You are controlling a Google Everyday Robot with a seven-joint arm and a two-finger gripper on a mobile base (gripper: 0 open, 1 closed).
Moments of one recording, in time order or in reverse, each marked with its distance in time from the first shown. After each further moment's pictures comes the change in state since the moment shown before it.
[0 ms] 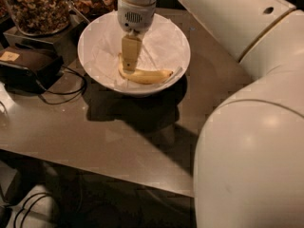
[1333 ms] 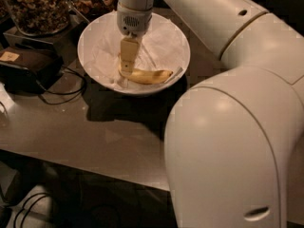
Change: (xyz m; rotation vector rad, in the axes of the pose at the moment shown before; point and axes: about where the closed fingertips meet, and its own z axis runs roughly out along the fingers) arm -0.006 -0.021 0.025 -0.053 0.002 0.019
